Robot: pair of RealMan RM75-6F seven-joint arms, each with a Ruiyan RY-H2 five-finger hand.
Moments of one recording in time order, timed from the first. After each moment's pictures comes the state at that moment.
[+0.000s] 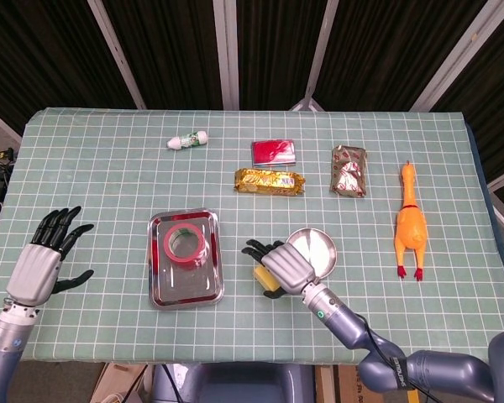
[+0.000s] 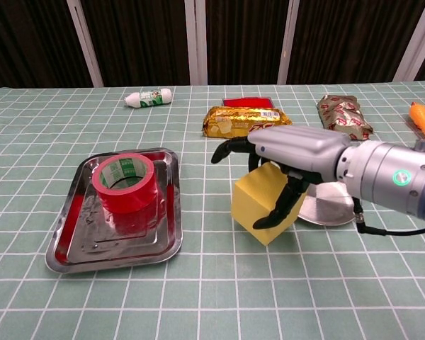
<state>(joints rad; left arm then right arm) -0.28 -1.34 -0.01 -1.36 1.64 1.59 -0.10 0.74 -1.55 0.16 -1.65 -1.28 0.90 -0.32</state>
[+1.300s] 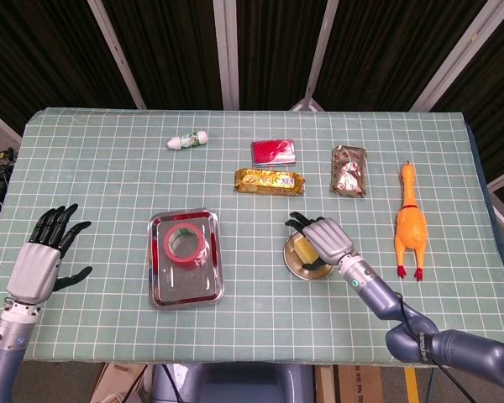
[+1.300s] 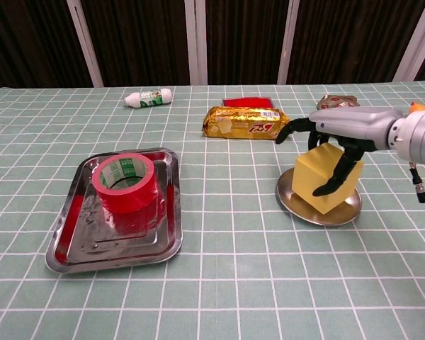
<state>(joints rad) -0.26 -1.36 -0.05 -1.35 1.63 1.58 -0.04 0.76 -1.43 0.14 -1.45 -1.26 0.79 -0.11</state>
